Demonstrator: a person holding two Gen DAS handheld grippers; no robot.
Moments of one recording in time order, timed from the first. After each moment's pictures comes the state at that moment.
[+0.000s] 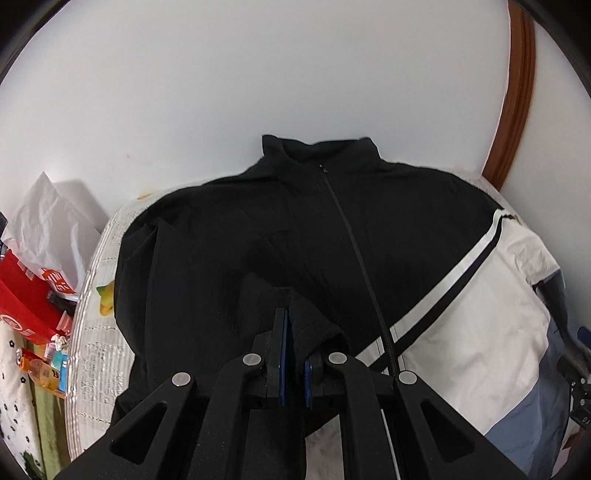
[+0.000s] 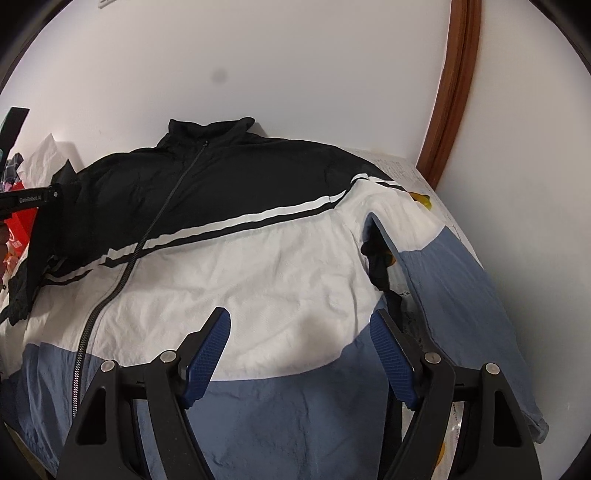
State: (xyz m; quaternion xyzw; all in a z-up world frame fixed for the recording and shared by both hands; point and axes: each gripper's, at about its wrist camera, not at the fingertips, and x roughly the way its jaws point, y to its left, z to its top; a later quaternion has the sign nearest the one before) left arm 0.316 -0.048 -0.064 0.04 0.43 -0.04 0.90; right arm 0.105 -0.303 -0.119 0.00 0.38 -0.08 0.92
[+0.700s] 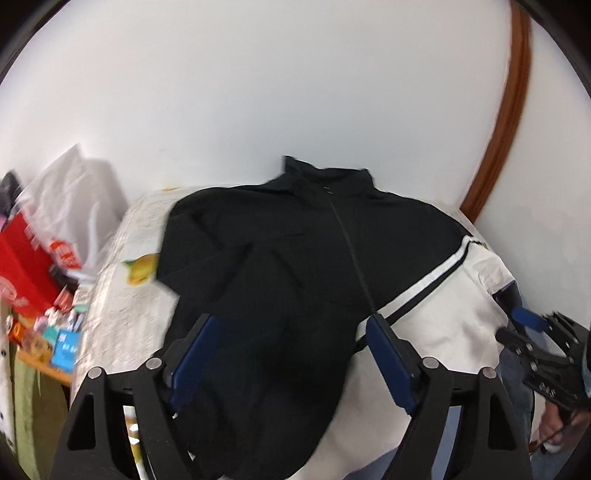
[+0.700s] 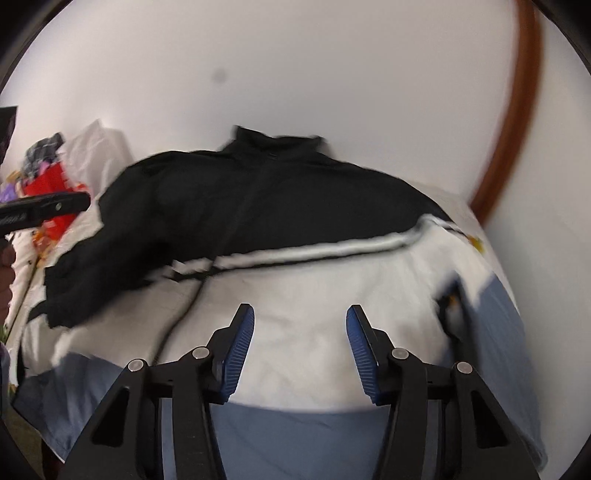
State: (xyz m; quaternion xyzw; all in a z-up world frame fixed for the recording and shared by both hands) left arm 0.246 0.026 -0.027 -0.04 0.39 -0.06 0.92; right arm 0.136 -0.222 -0.083 -0.04 0.36 0.01 0.93
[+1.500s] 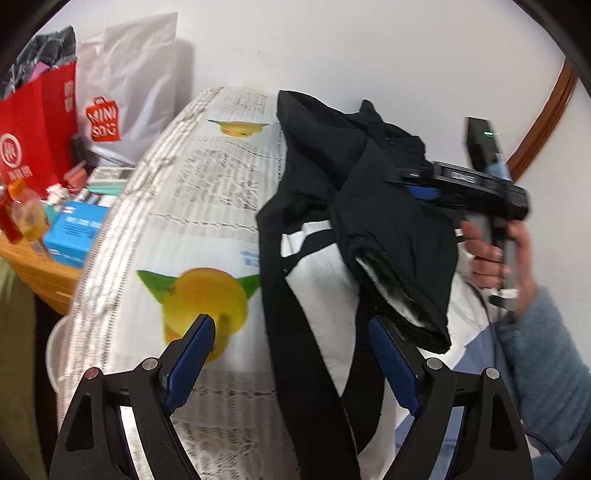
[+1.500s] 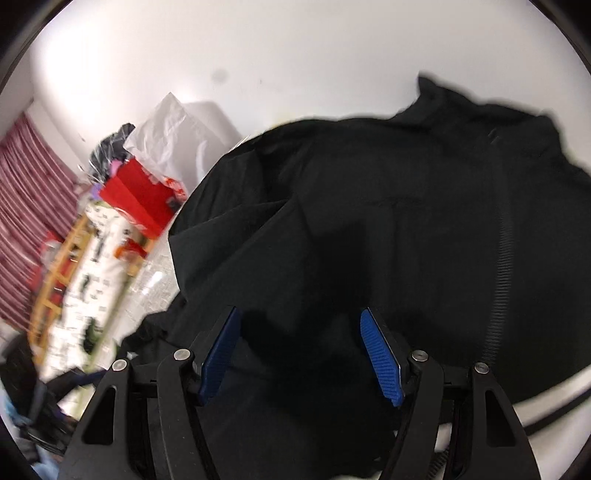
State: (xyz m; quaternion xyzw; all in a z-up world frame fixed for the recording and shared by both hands) left arm 0.176 0.153 -0.141 -0.15 0.45 -0.08 0.88; right arm 0.340 -0.073 -0.152 0.07 0.45 0.26 0.85
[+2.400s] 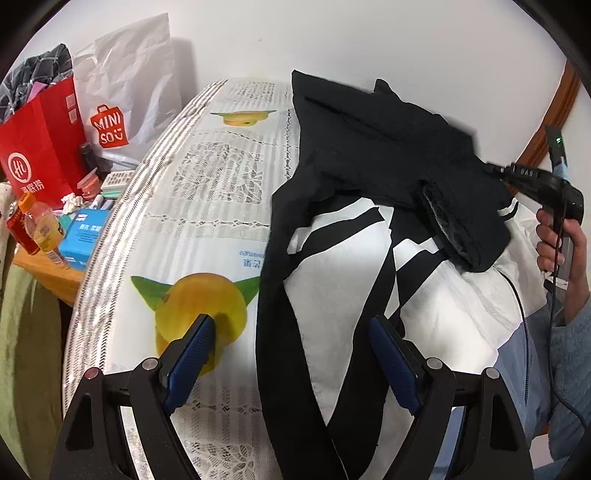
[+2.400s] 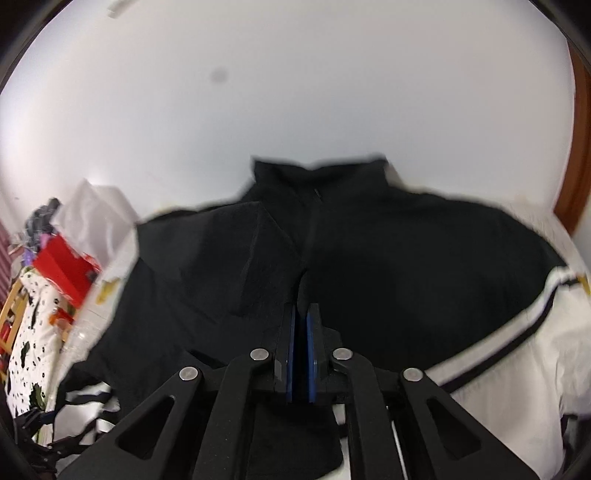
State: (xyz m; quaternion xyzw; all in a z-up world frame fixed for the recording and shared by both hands) left arm 0.189 0.133 -0.151 -0.09 0.47 -0.02 0.88; right arm 0.310 -0.190 -0.123 0.07 0.36 0.05 0.93
